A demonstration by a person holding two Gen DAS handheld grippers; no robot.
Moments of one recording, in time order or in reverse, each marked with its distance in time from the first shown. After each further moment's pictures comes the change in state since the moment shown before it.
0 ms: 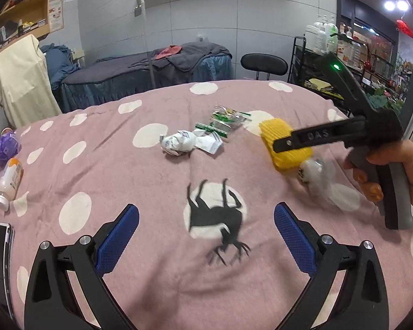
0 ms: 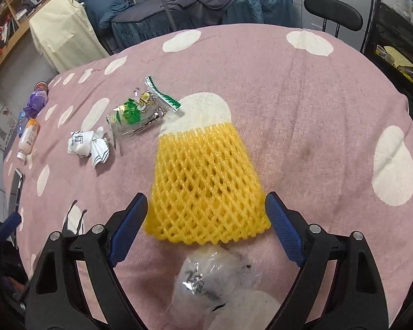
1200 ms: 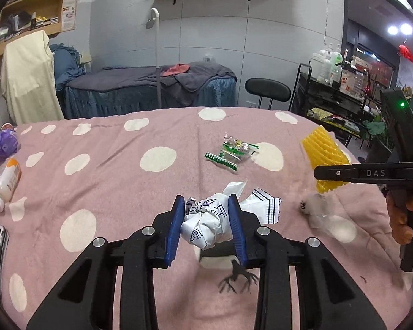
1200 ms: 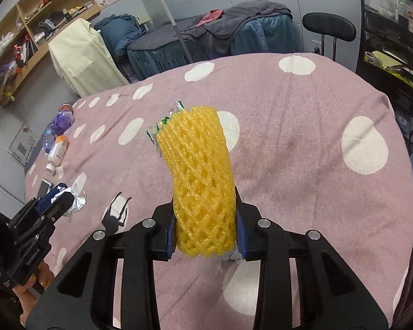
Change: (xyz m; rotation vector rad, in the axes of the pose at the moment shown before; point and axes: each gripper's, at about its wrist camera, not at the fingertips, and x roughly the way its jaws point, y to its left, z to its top) left arm -0.020 0.012 0.009 -0.074 -0.115 -0.044; right arm -0.079 0.002 -0.041 0.026 -0.161 0.108
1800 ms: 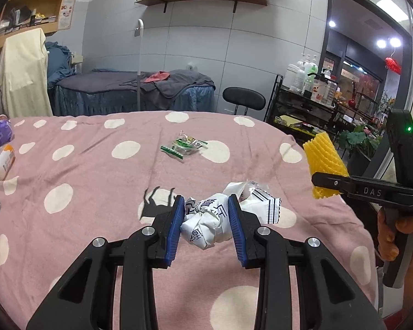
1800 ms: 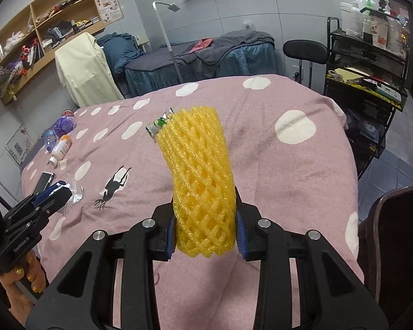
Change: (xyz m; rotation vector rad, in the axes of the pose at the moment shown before) left arm -0.051 -0.056 -0.026 -0.040 -0.043 -0.108; right arm -0.099 -0.026 -0.071 -0.028 -0.144 -0.071
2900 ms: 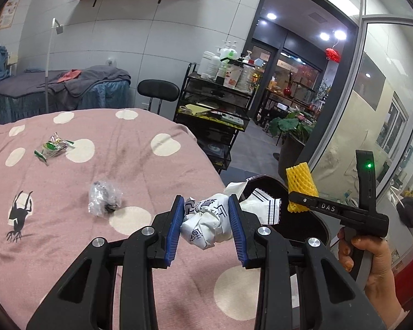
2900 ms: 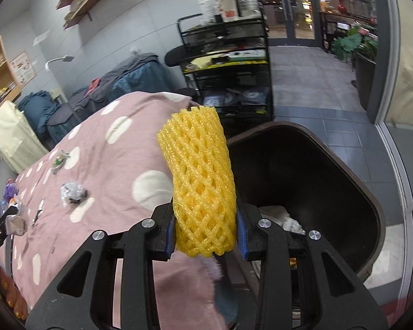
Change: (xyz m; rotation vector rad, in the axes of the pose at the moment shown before) left arm 0.025 -0.158 -0.009 0.092 0.037 -0.342; right arm -0.104 -0.184 -0.088 0.386 -0.100 -0.336
